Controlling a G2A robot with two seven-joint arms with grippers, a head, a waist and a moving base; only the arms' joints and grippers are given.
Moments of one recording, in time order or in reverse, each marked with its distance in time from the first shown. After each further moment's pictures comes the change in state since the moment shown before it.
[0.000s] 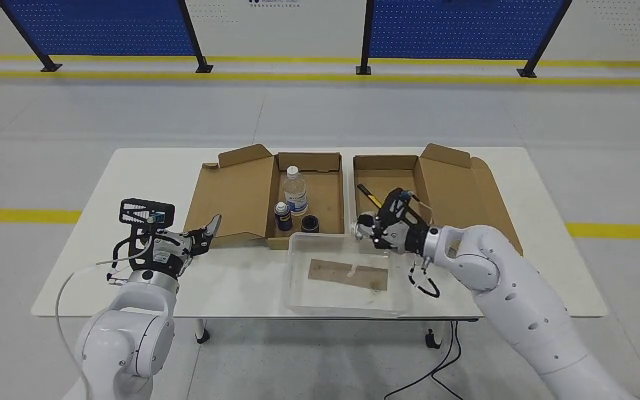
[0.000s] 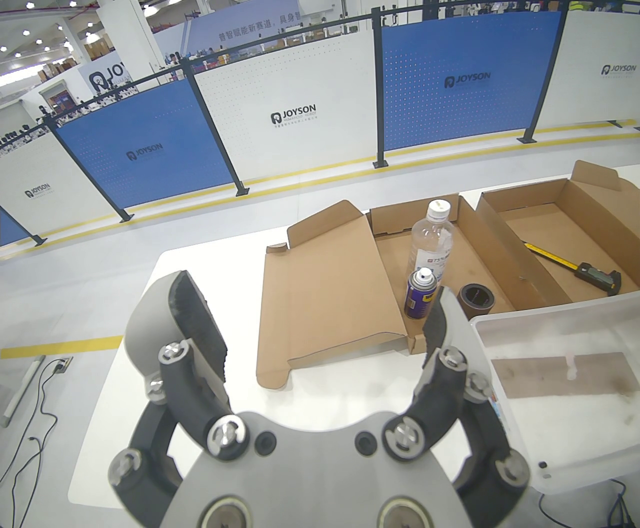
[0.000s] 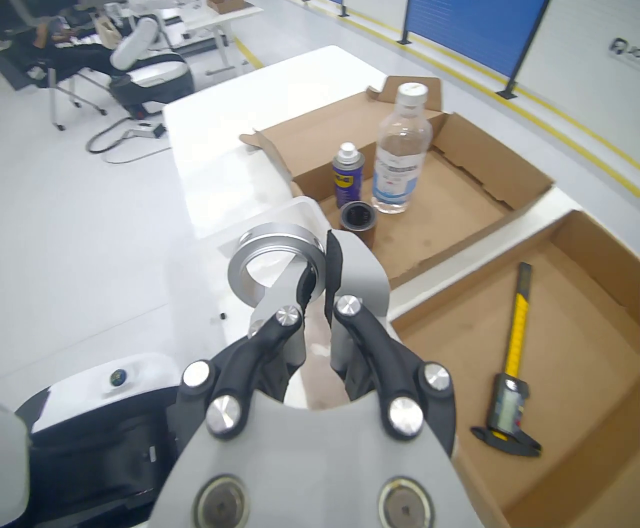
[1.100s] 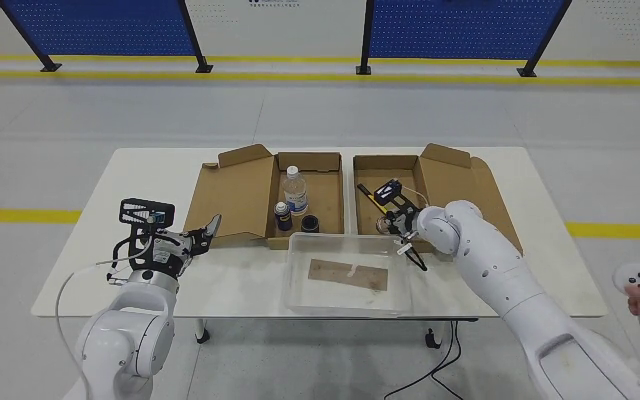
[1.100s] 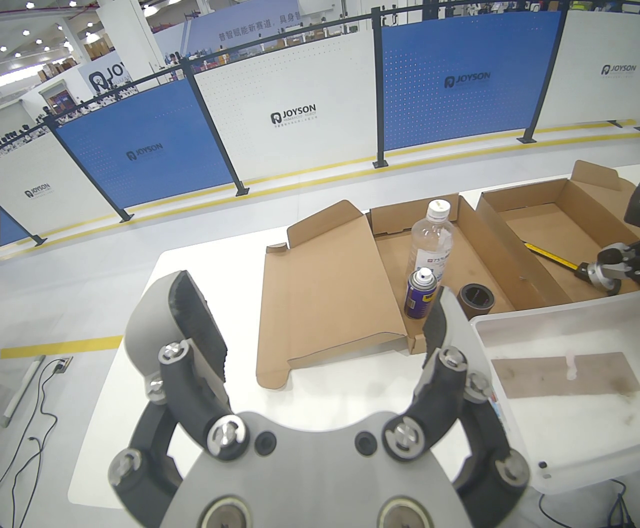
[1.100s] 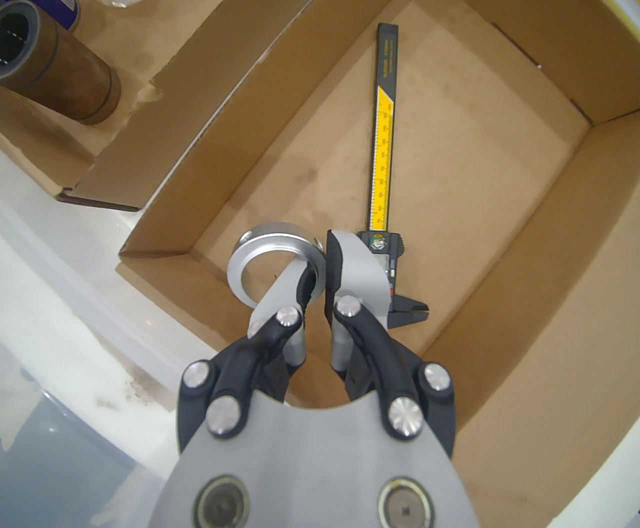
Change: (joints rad) left arm 0.000 0.000 0.000 0.000 0.000 0.000 0.000; right arm 0.340 -0.186 -0.280 0.615 -0.060 0.236 0.246
